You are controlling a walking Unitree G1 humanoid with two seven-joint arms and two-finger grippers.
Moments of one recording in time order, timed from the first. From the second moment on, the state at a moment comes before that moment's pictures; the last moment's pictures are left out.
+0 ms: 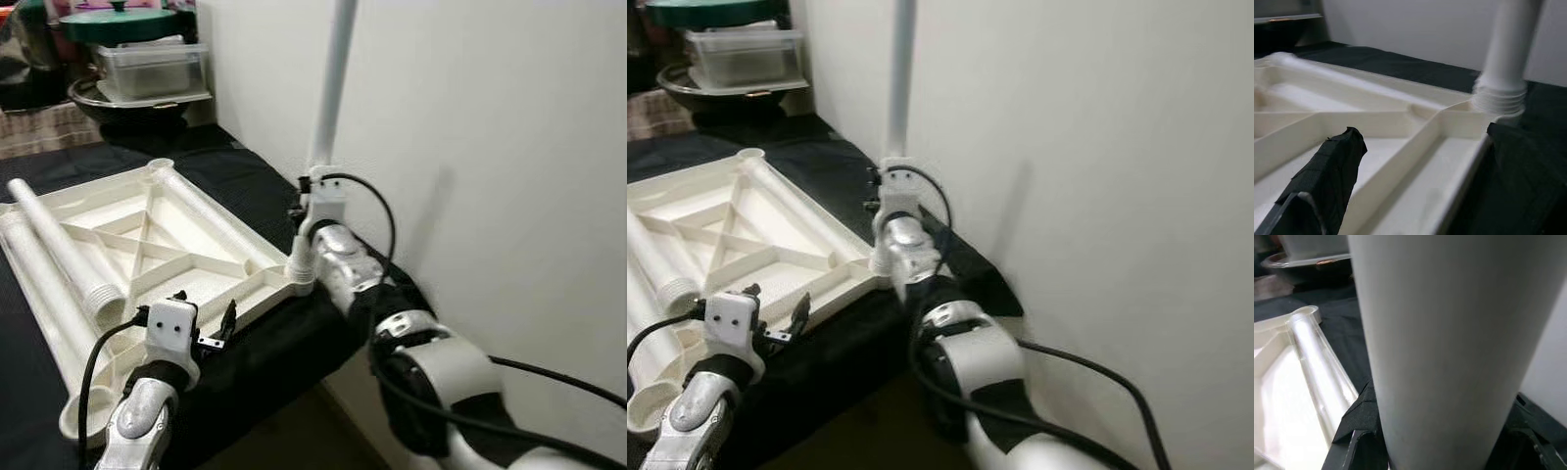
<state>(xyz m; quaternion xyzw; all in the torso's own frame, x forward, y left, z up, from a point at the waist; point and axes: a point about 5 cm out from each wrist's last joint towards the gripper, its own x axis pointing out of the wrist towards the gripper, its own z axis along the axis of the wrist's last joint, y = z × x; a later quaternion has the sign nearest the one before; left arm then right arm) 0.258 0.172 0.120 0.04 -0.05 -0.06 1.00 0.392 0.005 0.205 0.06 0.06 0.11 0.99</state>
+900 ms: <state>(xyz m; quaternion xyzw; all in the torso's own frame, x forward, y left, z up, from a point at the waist) 0.255 0.170 0.116 0.03 -0.05 -0.05 1.00 0.402 -0.047 0.268 -0.03 -0.08 0.36 0.93</state>
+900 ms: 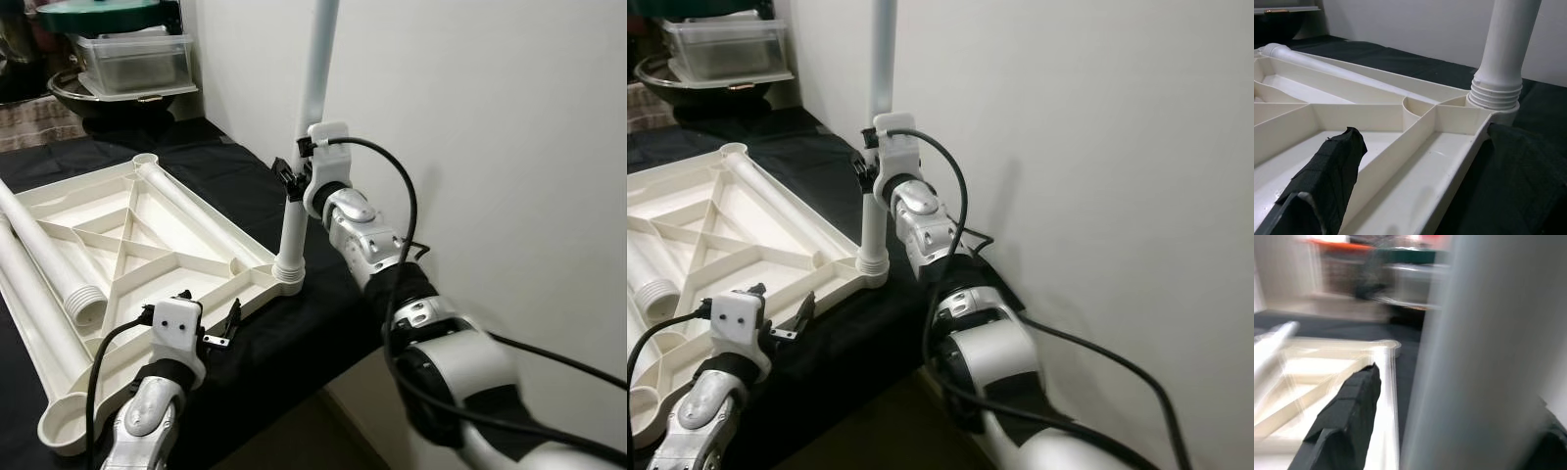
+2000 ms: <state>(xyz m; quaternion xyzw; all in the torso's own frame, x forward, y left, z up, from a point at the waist) 0.251 0.197 0.122 0.04 -0.06 -0.02 1.00 0.397 -0.034 0.204 -0.03 0.03 0.36 0.93</state>
